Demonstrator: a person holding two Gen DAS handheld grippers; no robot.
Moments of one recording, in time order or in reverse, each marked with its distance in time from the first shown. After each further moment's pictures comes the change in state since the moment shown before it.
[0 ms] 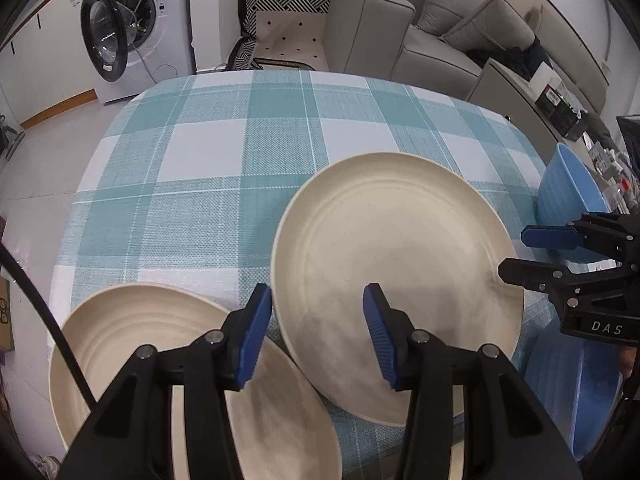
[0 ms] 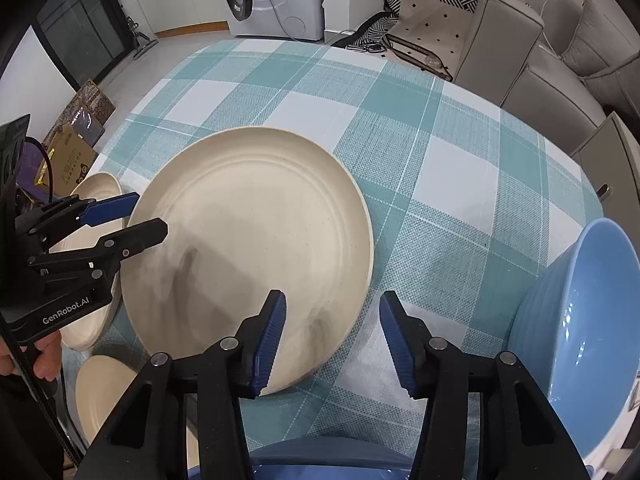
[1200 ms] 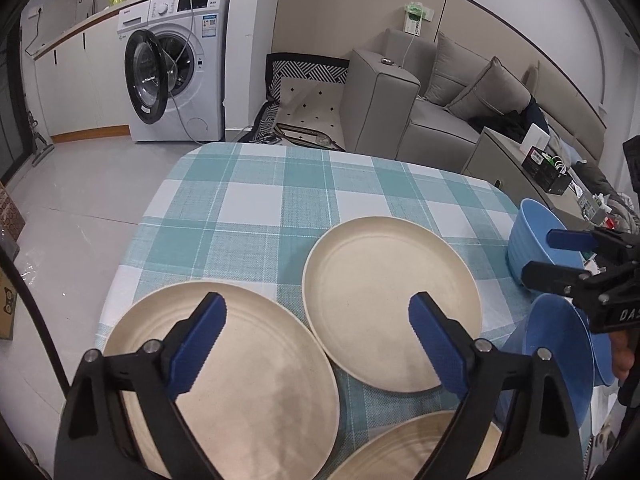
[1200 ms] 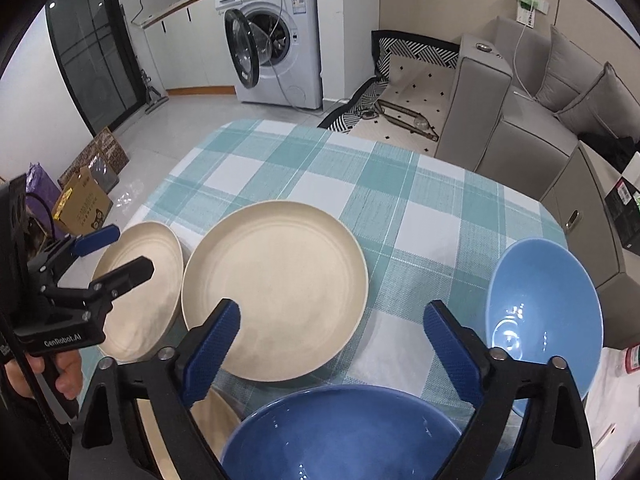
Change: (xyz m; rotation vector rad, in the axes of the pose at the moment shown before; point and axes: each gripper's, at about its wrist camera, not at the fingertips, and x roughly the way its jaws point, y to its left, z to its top) left arm -0.081 0.008 -0.030 -0.067 -0.260 0.022; right arm -0.088 0.012 -0.025 0.017 -0.249 -0.003
